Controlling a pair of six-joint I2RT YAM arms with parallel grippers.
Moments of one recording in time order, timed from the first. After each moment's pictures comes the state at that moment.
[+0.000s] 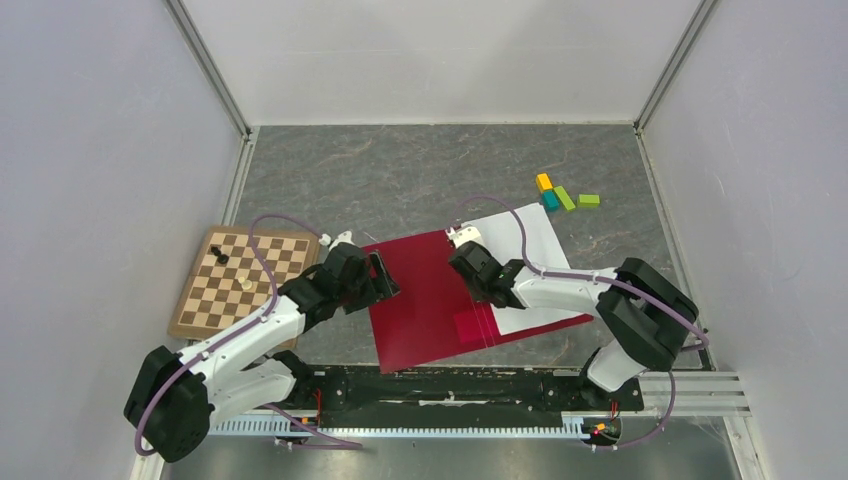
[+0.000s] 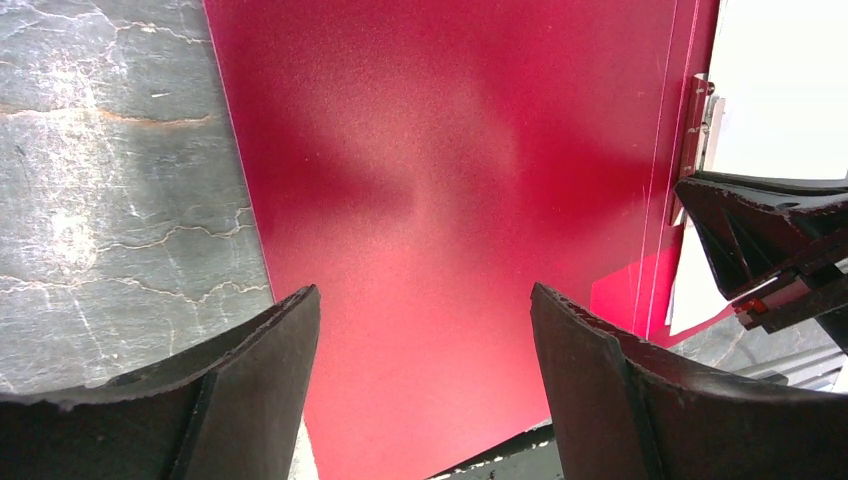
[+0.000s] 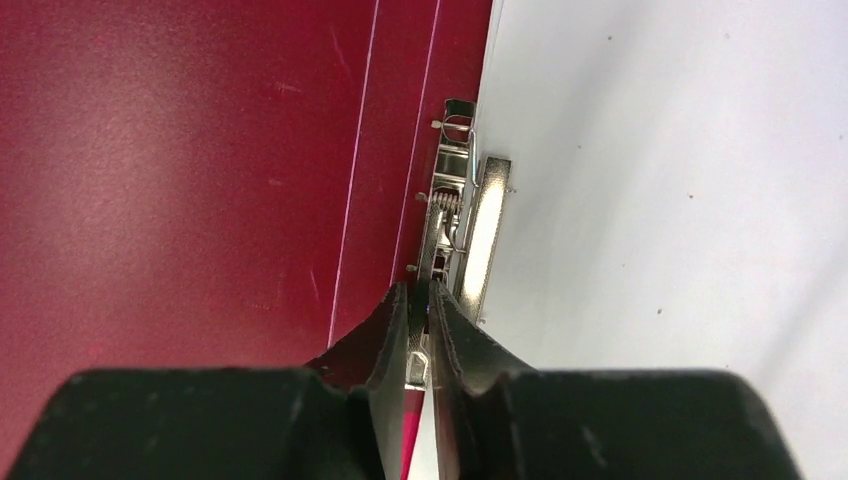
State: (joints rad) left arm -0.63 1.01 0.53 -0.39 -0.07 -0.90; right arm 0.89 1.57 0.78 -0.23 0.40 0.29
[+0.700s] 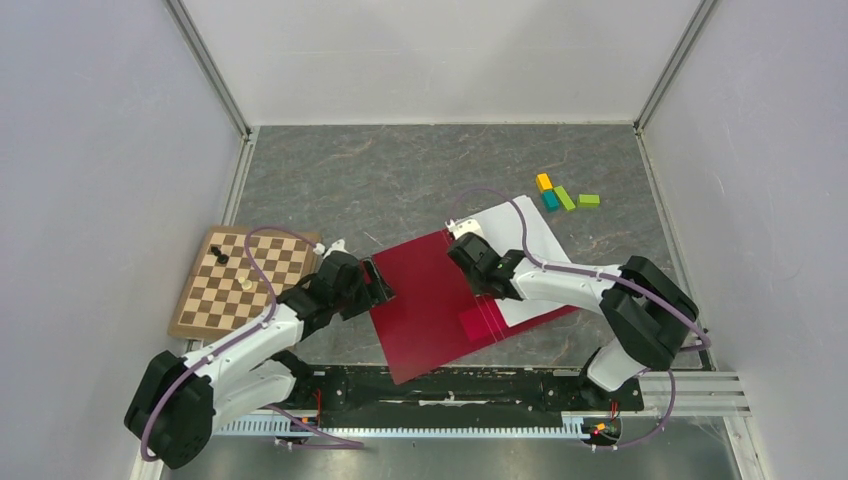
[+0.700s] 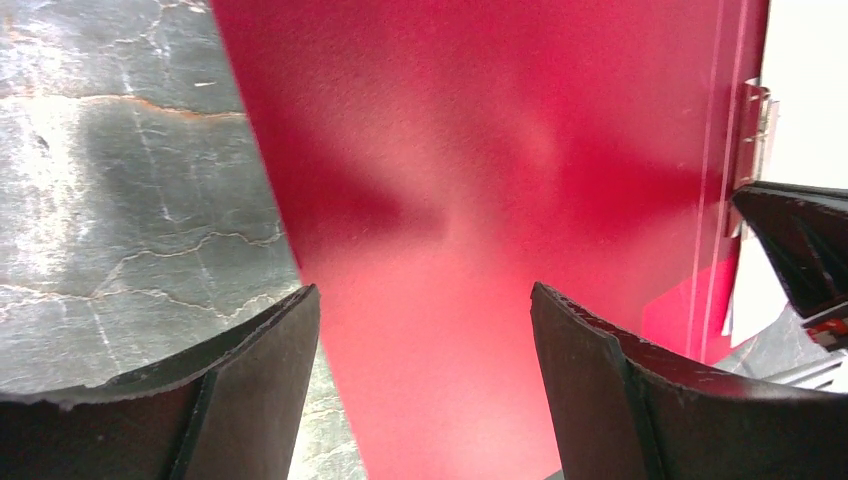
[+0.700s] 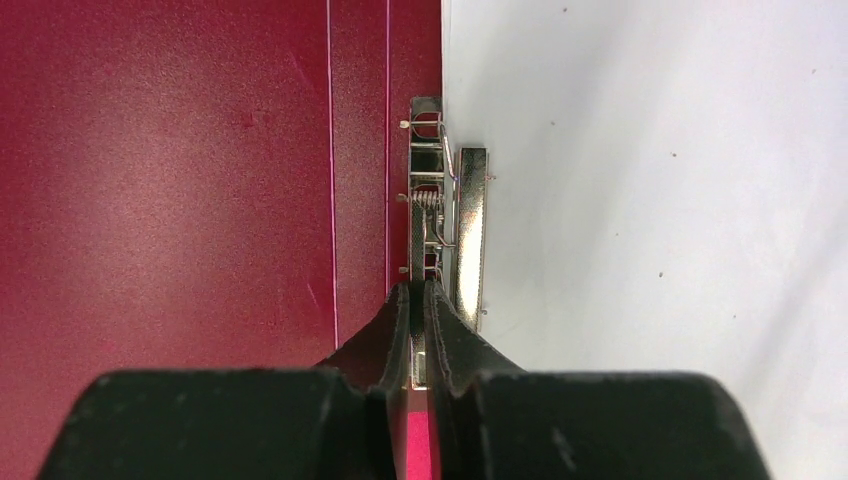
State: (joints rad) left arm -0.58 0.99 0.41 -0.27 -0.03 -0.90; right arm 0.88 1.59 0.86 -0.32 0.41 0.30
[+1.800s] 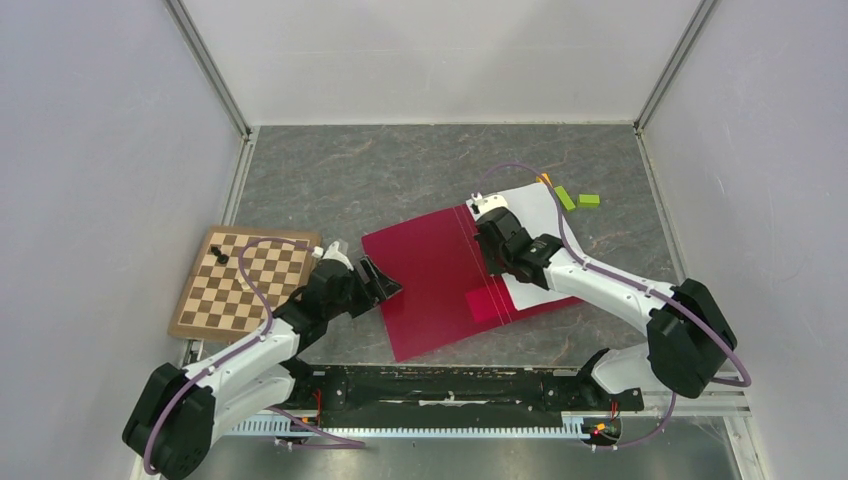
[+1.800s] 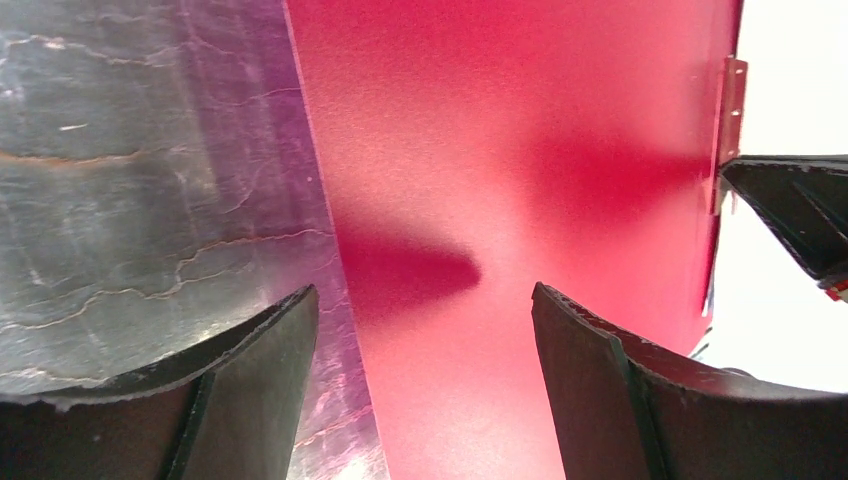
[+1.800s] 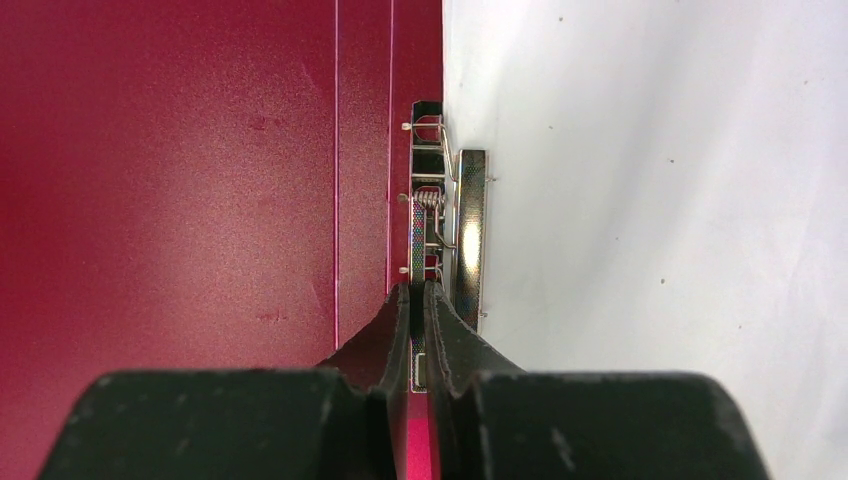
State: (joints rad) left arm -0.53 0.92 0.26 0.01 0.09 -0.95; right arm 0.73 1.40 0.90 -0.40 0.30 0.27
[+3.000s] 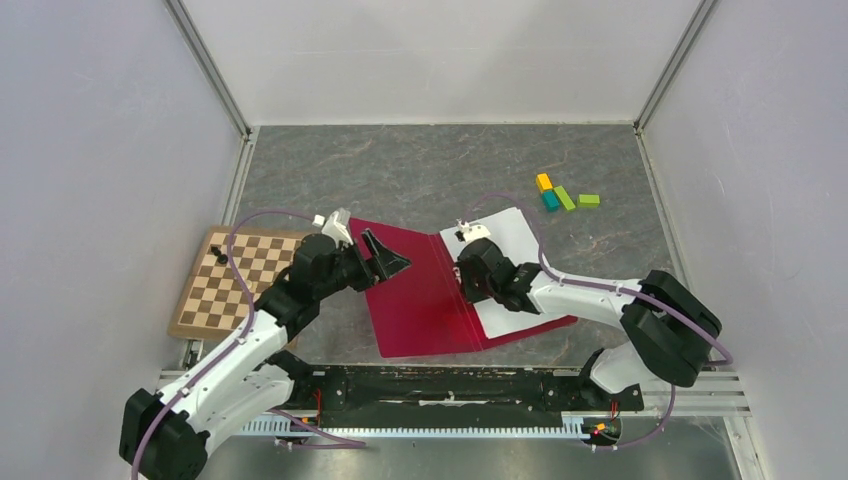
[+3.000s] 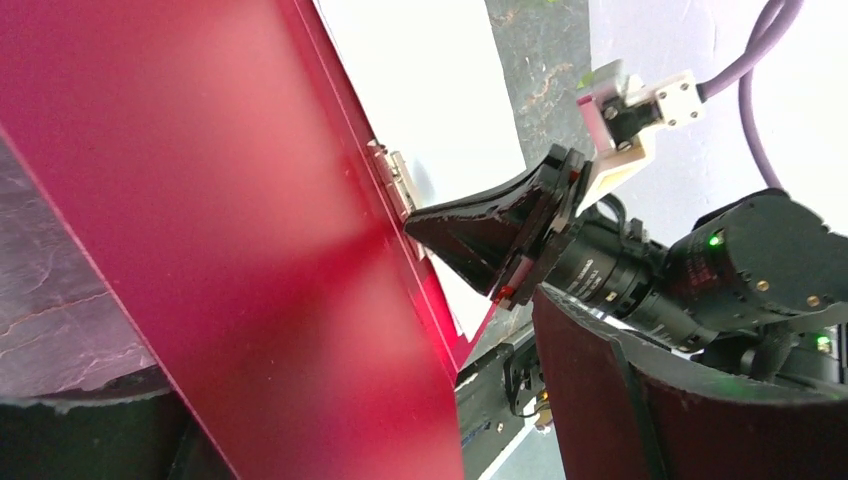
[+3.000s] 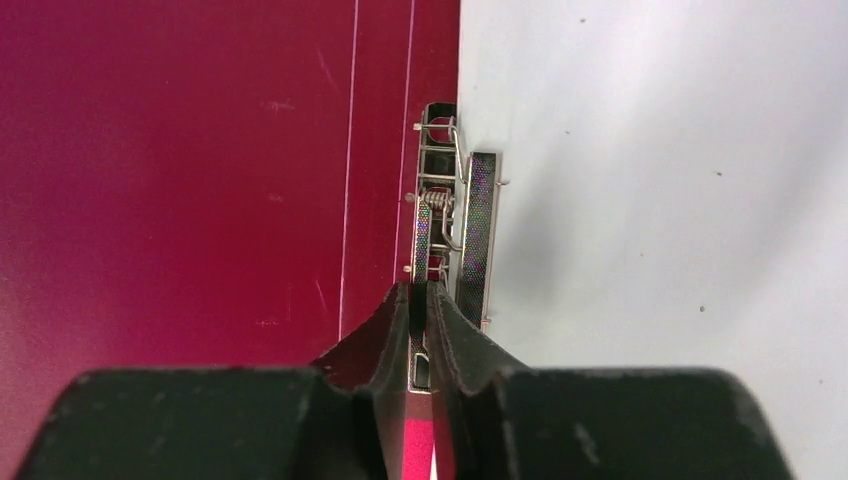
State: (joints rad) left arm -0.52 0.83 0.49 -0.10 0.24 -0.90; right arm 0.86 1.46 0.72 -0.12 0.19 0.47
